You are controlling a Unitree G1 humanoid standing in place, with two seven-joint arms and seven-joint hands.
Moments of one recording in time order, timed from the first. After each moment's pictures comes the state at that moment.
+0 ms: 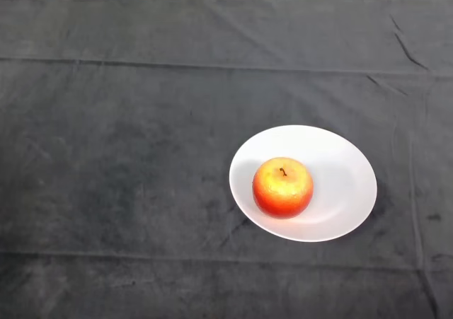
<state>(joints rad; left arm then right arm) -0.29 0.58 0.22 0.78 -0.09 -0.74 0.49 -0.52 -0.57 -1.09 1.21 1.00 0.06 0.37</state>
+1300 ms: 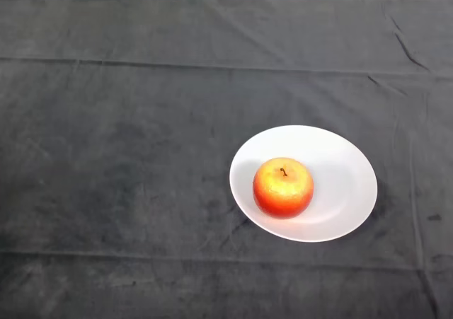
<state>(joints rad) -0.34 0.56 0.26 0.89 -0.04 -0.81 0.45 -0.52 -0.57 -1.09 1.21 1.00 0.06 0.37</state>
